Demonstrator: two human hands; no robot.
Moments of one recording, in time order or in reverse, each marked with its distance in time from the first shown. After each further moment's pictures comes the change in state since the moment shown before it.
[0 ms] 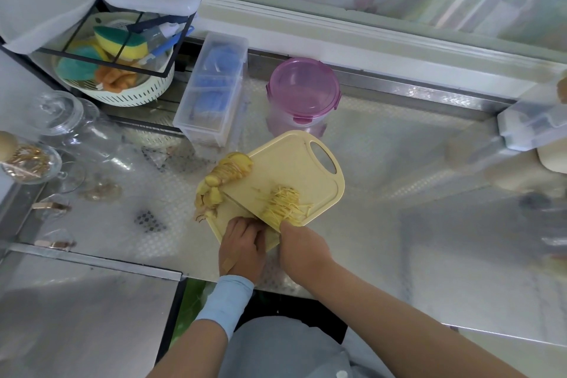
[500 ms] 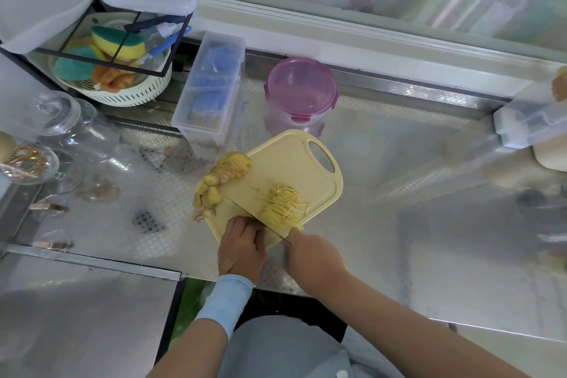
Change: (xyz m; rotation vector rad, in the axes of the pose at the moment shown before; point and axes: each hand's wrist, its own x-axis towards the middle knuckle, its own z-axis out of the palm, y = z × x) left_hand 0.000 0.003 -0.003 -0.013 -0.006 -0.037; right_hand -0.020 0.016 0.004 0.013 0.038 -0.002
